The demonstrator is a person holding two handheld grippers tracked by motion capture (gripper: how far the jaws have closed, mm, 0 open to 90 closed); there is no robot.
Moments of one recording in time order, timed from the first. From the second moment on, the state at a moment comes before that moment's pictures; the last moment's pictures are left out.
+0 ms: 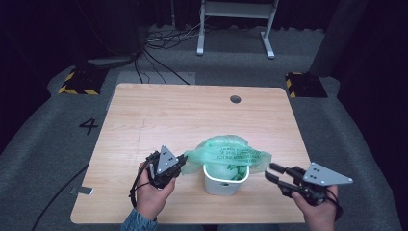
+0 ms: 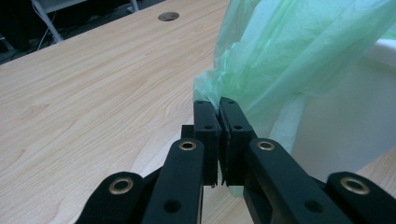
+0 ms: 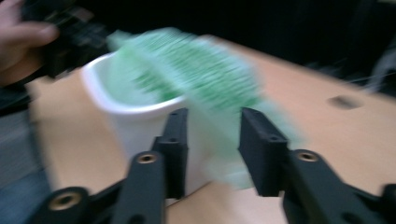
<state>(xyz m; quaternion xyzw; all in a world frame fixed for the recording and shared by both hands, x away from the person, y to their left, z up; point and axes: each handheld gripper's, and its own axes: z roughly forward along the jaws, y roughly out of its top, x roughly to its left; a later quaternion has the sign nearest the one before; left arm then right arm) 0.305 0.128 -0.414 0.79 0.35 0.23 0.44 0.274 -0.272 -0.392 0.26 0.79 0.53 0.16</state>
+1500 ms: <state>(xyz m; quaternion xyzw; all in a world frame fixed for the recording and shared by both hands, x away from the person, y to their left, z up) 0.296 0.111 -0.394 0.78 0.28 0.16 0.54 0.347 -0.149 -0.366 0.19 0.86 0.46 0.11</state>
